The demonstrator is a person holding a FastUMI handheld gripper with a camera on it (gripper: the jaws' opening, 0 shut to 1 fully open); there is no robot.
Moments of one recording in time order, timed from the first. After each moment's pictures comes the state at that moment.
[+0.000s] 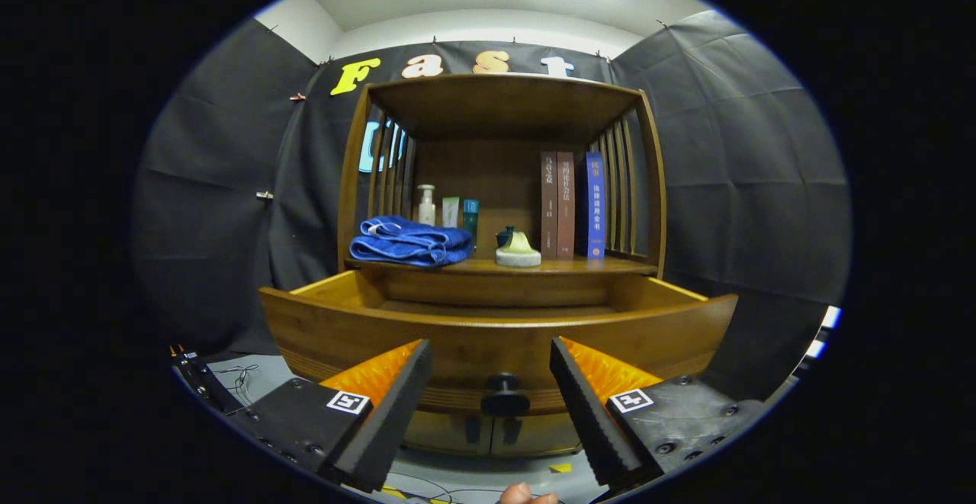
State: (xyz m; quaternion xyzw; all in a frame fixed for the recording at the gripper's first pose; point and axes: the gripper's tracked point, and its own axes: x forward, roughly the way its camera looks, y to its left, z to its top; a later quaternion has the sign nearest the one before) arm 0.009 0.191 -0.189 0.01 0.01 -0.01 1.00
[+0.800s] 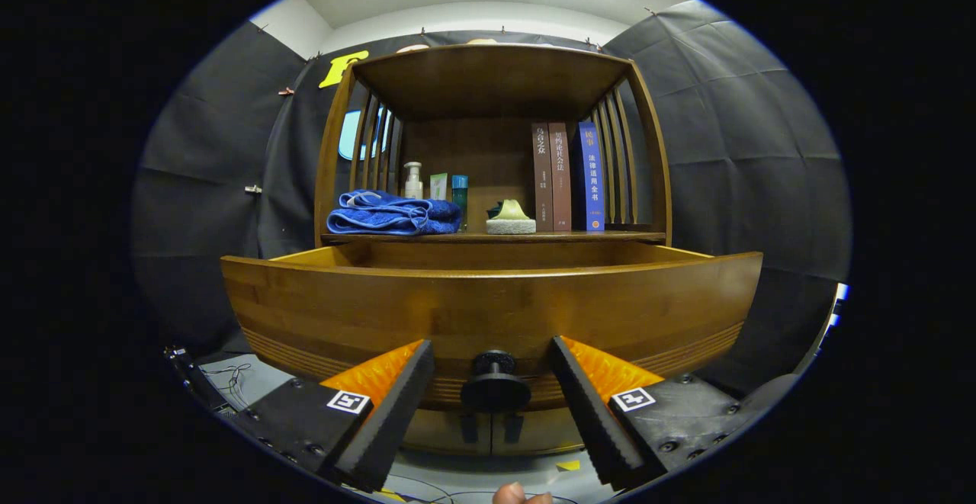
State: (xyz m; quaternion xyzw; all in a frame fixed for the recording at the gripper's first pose) arm 0.048 0.186 -0.225 0.02 0.02 -0.02 1.00
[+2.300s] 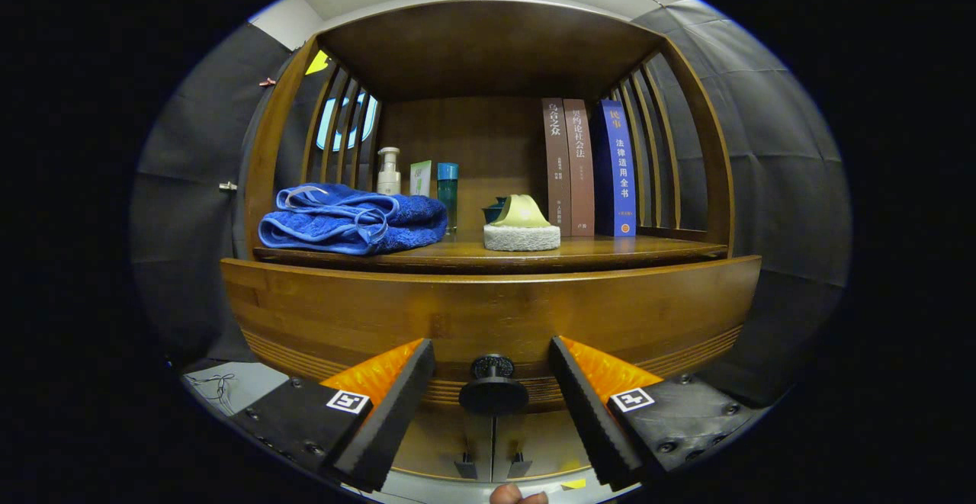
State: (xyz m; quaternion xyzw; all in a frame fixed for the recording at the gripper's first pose) arm 0.184 0.186 -0.222 0.03 0.03 -0.03 1.00
